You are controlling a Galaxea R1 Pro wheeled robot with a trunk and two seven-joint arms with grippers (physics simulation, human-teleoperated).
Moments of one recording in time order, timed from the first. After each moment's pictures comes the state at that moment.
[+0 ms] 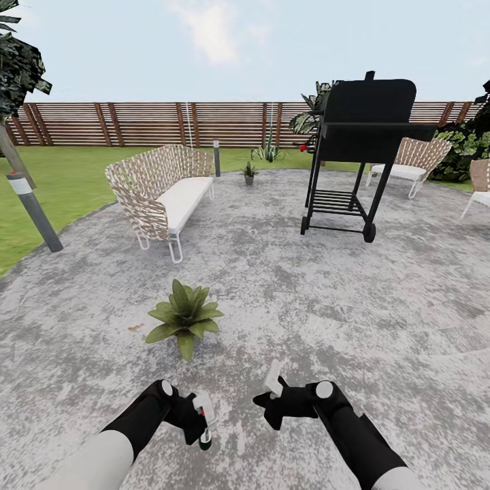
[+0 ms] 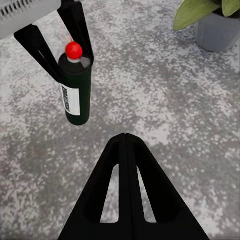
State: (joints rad) left arm -0.64 -0.04 -0.09 -0.51 -0.83 0.16 -0.91; right arm -0.46 0.00 0.27 -0.97 0.42 0.17 0.89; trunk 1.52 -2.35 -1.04
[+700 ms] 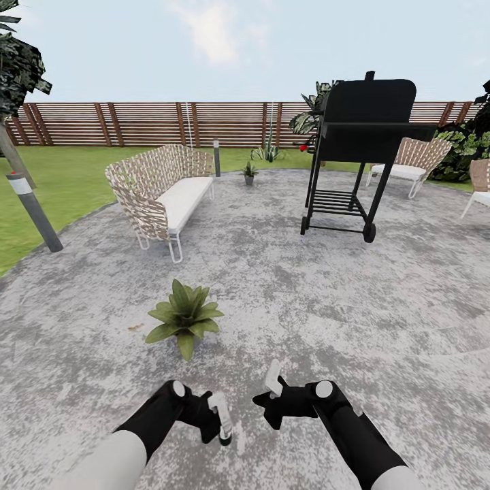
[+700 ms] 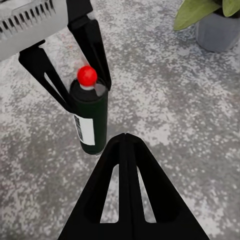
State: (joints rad) left arm -0.64 -0.10 -0.09 -0.51 -0.82 0.08 -0.91; right arm -0.47 0.00 0.27 -0.97 0.42 0.17 0.89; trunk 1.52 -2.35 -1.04
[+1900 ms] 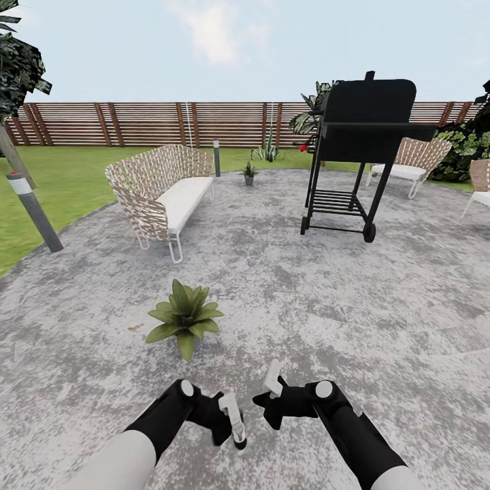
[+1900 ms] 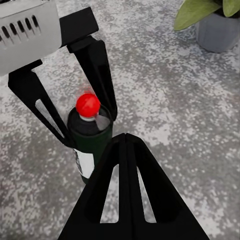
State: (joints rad) left arm -0.64 -0.14 -0.09 -0.51 -0.81 0.05 -0.96; right arm -0.47 0.00 0.27 -0.97 0.42 0.17 0.89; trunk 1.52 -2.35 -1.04
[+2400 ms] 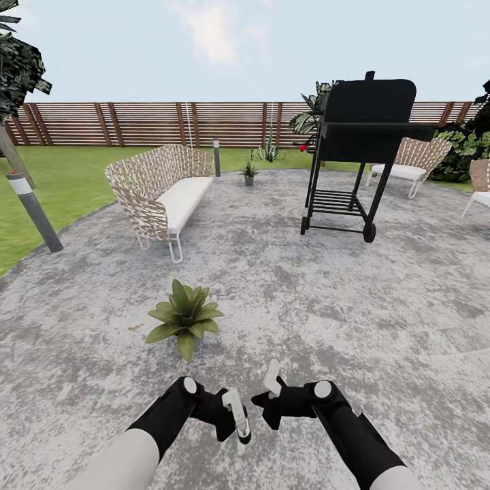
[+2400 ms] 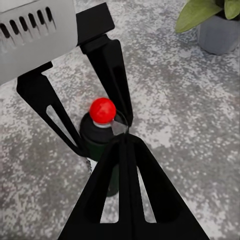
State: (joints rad) left arm -0.64 -0.16 -0.08 -0.54 -0.81 0.05 -0.96; right arm -0.47 0.01 0.27 -0.97 0.42 0.17 0.89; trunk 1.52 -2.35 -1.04
